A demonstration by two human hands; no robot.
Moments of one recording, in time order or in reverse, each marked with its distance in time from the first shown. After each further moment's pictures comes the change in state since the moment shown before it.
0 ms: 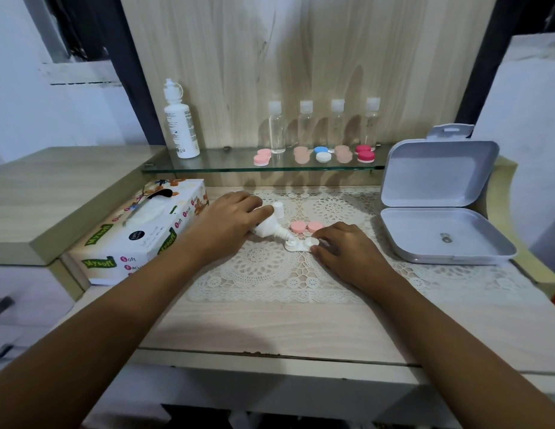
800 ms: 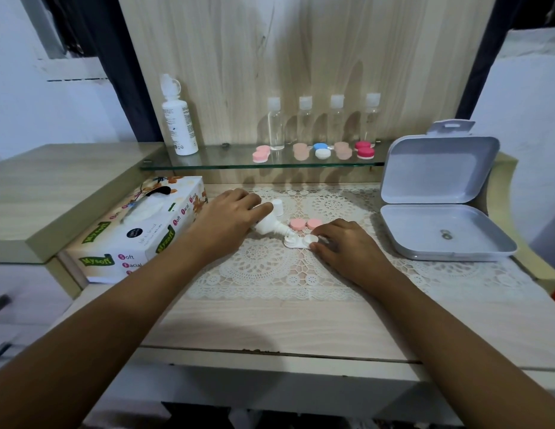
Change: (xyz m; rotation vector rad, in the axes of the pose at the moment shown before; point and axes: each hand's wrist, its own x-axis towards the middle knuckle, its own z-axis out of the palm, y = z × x) left_hand 0.001 0.004 0.000 0.044 0.064 -0.002; right_hand 0.000 0.001 0.000 0.007 -0.008 0.005
